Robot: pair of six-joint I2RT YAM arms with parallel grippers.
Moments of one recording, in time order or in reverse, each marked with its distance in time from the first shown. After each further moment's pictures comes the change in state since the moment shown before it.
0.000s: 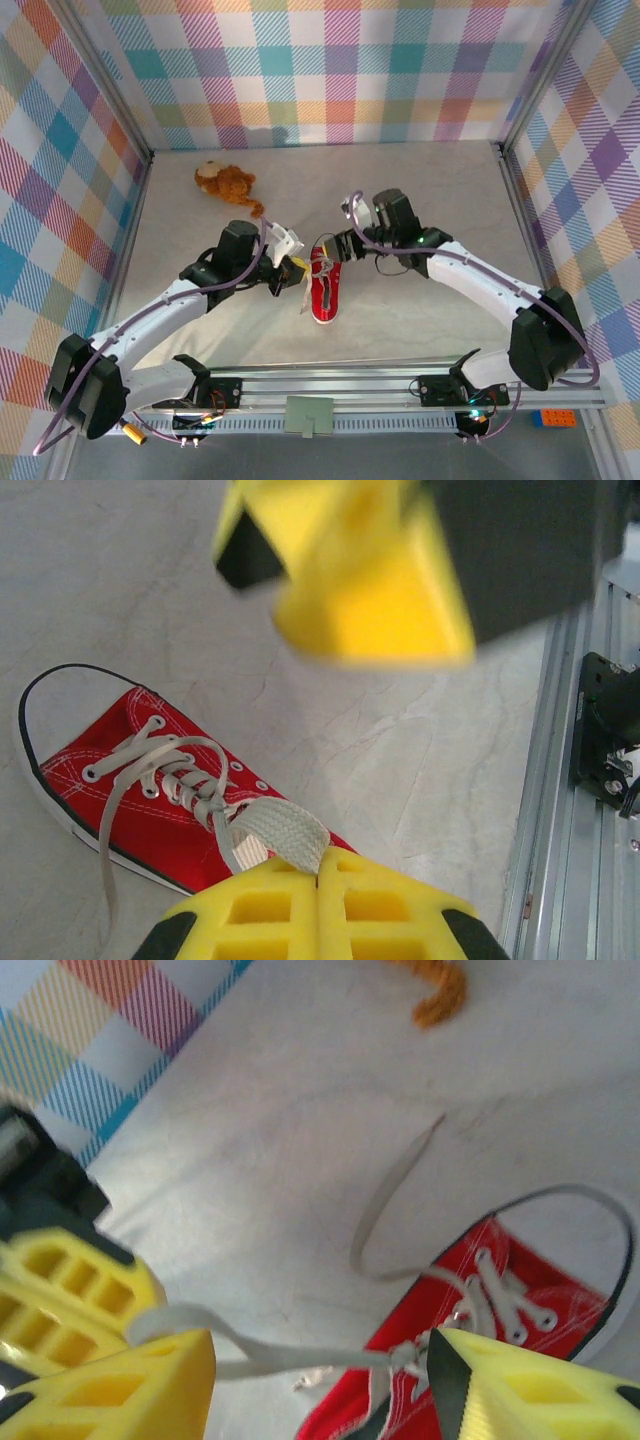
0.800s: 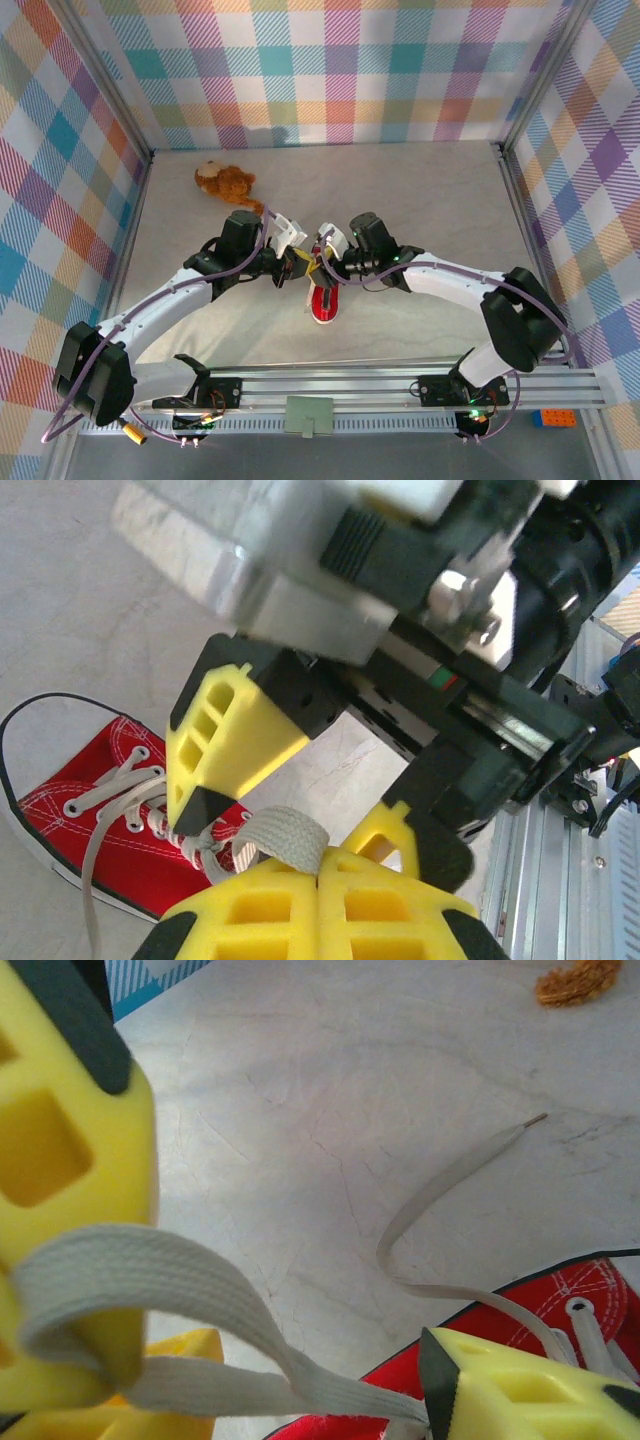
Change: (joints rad) left arm 0.023 0.060 0.064 -0.005 0.071 -0.022; right arm 0.103 0.132 -0.078 0.214 -0.013 -0.260
